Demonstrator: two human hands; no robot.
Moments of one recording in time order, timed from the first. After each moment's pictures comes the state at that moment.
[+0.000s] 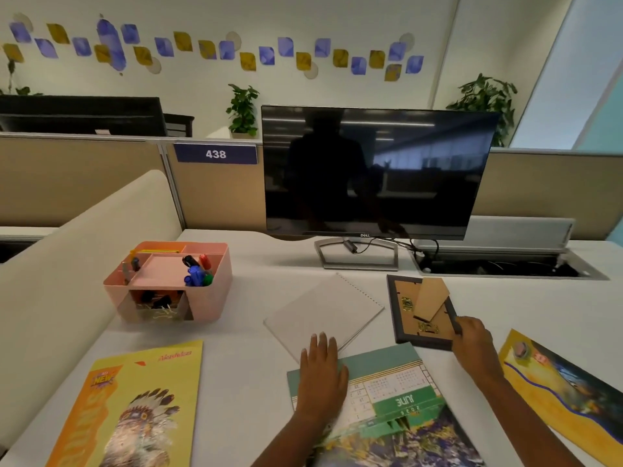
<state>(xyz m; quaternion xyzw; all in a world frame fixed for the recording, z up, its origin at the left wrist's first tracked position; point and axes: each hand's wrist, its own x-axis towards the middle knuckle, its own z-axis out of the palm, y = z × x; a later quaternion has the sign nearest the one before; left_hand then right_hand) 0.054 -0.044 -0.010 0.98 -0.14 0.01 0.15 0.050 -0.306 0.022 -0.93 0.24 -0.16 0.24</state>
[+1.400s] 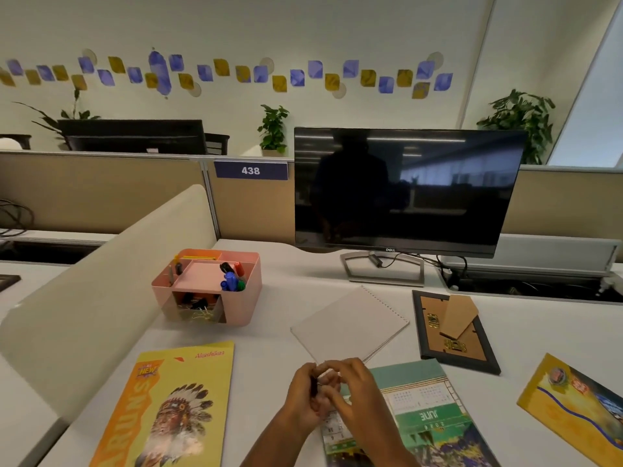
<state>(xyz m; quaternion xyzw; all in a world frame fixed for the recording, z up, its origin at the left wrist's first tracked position) 0.036 0.011 0.042 0.36 0.25 -0.23 0.87 0.009 -0.093 0.027 -0.91 -0.08 -0.13 0.40</state>
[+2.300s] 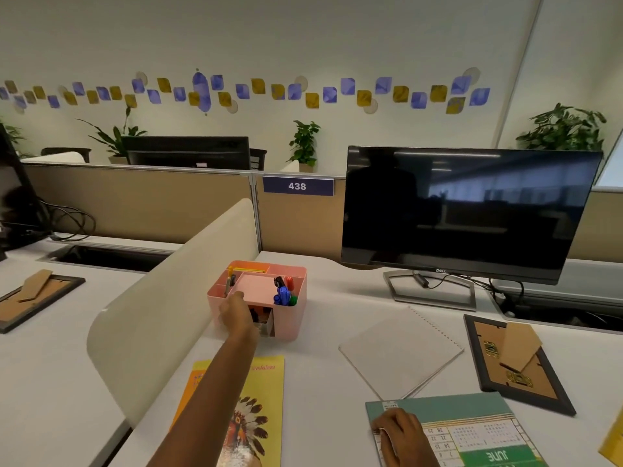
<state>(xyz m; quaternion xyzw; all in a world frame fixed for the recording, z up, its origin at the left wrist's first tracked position) 0.141 0.171 0.123 0.48 0.33 0.17 0.80 0.022 -0.082 -0.039 -0.91 -0.16 -0.28 0.25</state>
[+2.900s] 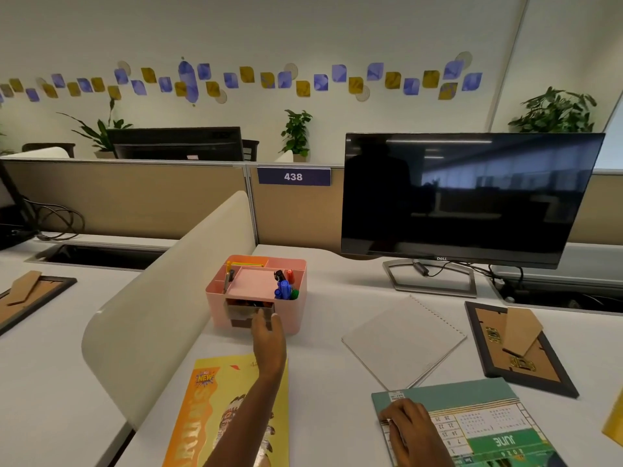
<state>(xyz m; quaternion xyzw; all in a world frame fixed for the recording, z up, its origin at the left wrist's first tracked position) 0.130 0.143 0.043 0.73 0.19 0.17 0.63 0.017 -0.082 -0.040 -0.92 -0.15 -0.27 0.26</state>
